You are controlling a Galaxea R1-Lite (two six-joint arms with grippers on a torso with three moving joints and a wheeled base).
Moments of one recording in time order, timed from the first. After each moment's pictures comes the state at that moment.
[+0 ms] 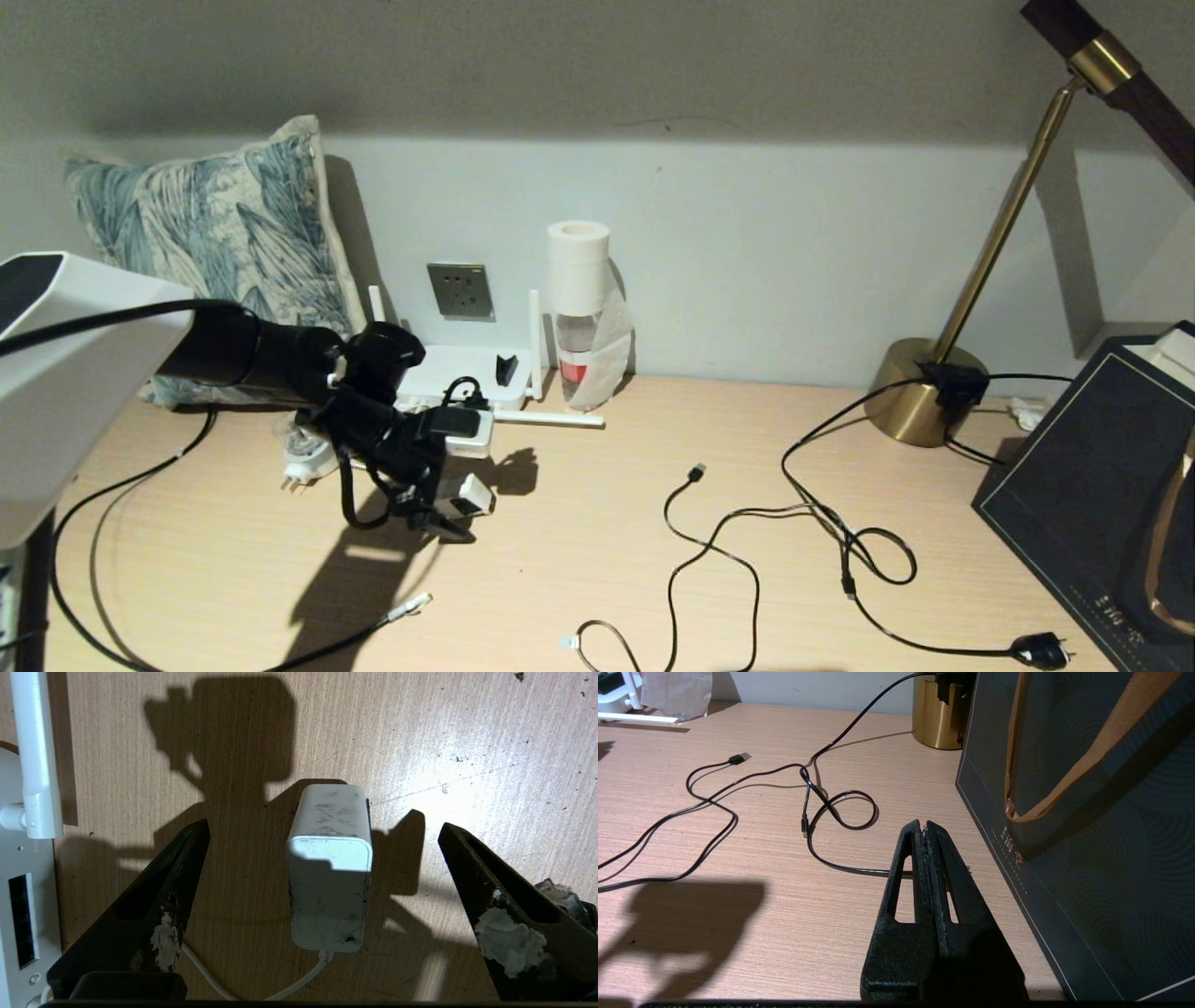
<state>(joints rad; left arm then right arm) -0.17 2.19 -1.52 0.50 -0.40 1.39 0.00 0.00 -0.01 0.00 0.00 -0.01</state>
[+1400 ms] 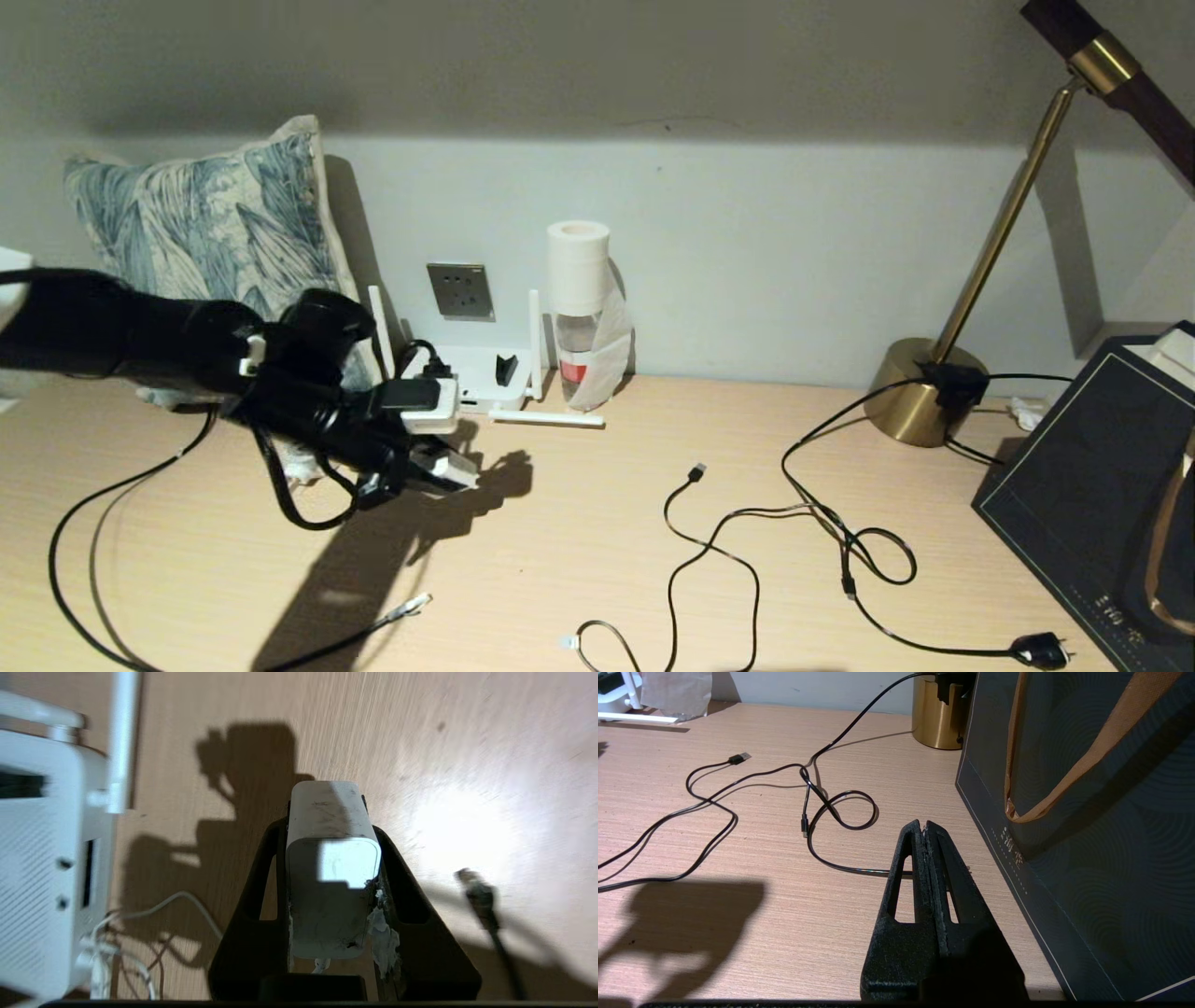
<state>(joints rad) -0.14 1.95 -1.35 0.45 -0.49 1.30 0.00 0.00 -0.01 0.00 0.00 -0.01</state>
